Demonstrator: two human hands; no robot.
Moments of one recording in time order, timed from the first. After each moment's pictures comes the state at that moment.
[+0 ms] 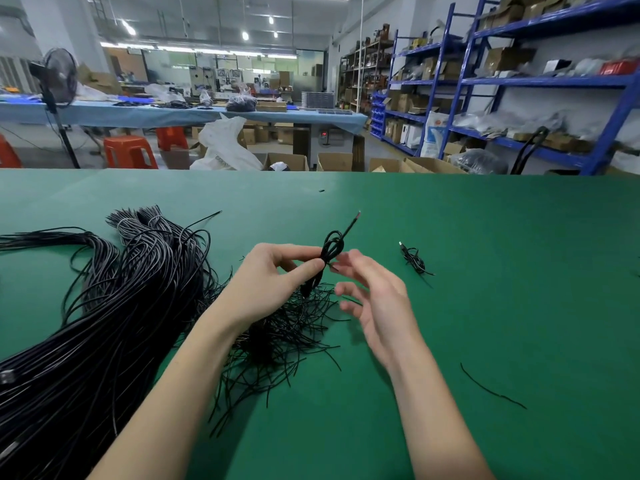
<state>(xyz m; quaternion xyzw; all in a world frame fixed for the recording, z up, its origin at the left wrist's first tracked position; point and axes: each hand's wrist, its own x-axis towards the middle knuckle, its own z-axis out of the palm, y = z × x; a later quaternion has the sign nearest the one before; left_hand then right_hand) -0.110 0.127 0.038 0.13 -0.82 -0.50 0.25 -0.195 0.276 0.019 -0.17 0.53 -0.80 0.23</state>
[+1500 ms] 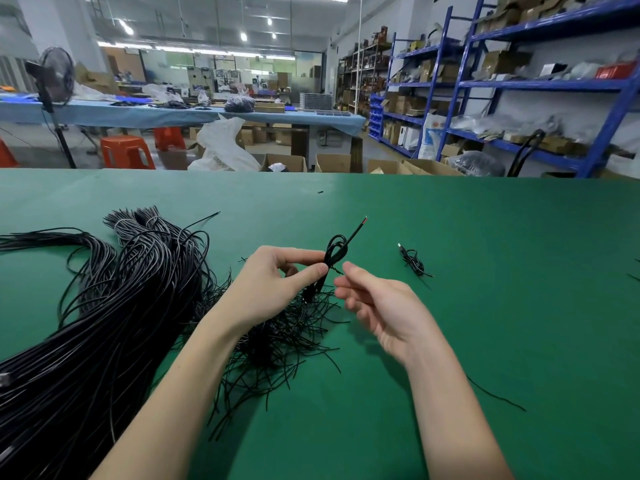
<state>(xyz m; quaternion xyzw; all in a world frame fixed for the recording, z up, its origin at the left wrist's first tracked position) -0.112 0.126 0.036 0.11 -0.83 -0.48 0.26 -0.200 0.291 0.040 -0.11 0.60 -0.72 0.33</state>
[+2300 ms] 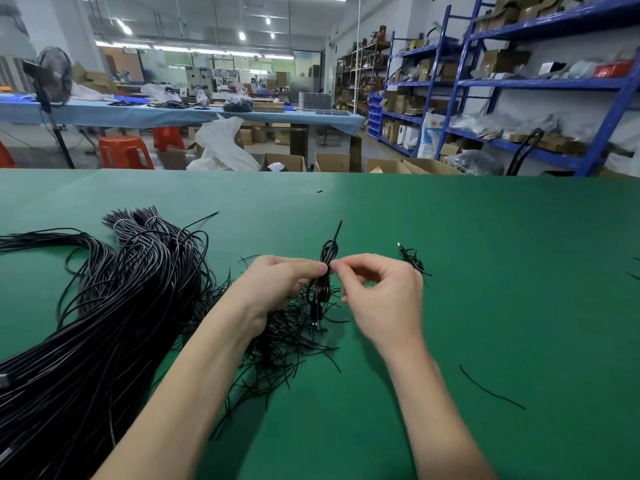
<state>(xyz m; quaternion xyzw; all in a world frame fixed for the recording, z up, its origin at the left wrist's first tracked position) -0.118 0.139 0.046 0.26 -0.72 -0.63 0.14 -0.198 0.276 0.022 -0.31 0.71 -0.62 -0.12</state>
